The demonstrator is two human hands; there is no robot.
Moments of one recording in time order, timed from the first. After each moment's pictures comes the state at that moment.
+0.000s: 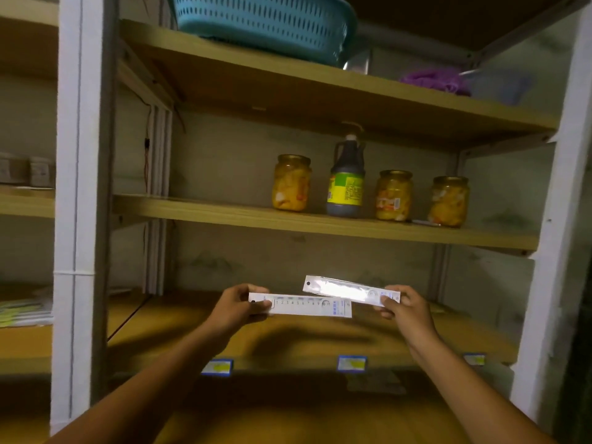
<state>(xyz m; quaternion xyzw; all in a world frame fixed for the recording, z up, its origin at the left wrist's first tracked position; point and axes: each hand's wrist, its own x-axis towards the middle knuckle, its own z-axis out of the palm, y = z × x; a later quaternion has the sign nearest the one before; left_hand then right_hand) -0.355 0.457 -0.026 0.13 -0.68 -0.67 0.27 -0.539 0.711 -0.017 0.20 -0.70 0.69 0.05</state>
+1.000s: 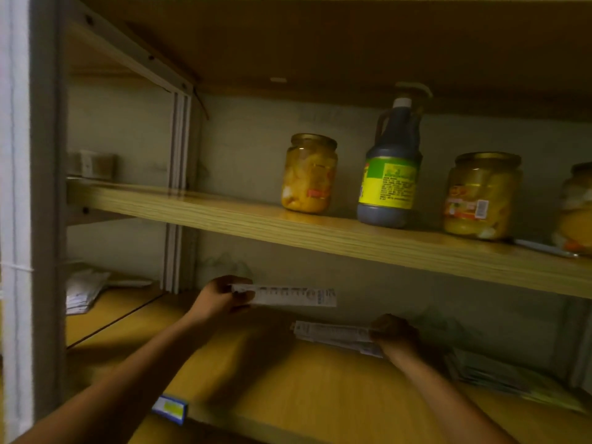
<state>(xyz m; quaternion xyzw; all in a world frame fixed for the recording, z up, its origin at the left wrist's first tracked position) -0.445 0.395 -0.028 0.26 -0.67 -0.56 0.41 -0.756 0.560 -0.068 0.36 -0.87 0.33 0.02</state>
